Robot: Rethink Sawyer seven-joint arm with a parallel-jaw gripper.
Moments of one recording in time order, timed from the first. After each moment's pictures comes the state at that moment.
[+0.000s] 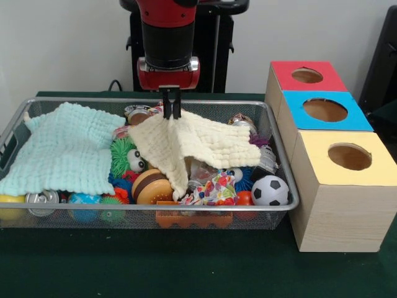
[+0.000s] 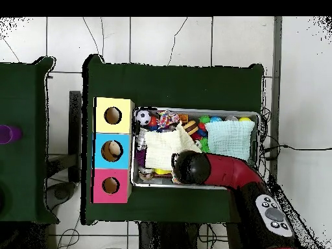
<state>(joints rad) -0.49 -0.67 0.15 1.83 -0.27 0.49 1.55</state>
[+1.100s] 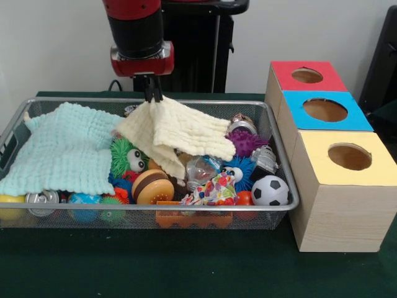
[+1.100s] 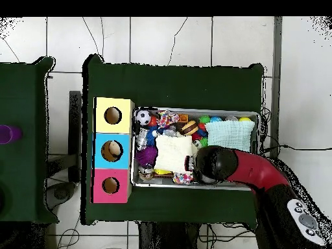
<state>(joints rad) -0.66 -0.69 0.26 1.79 -0.27 0.74 1.55</state>
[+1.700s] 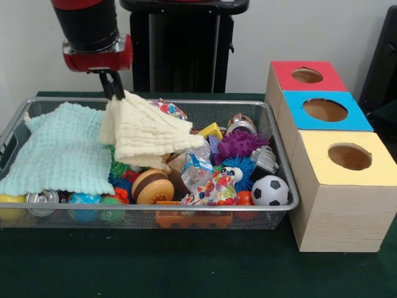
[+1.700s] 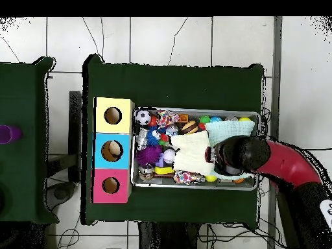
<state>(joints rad) -0.79 -0.69 0.36 1.67 -0.33 0.88 1.55</state>
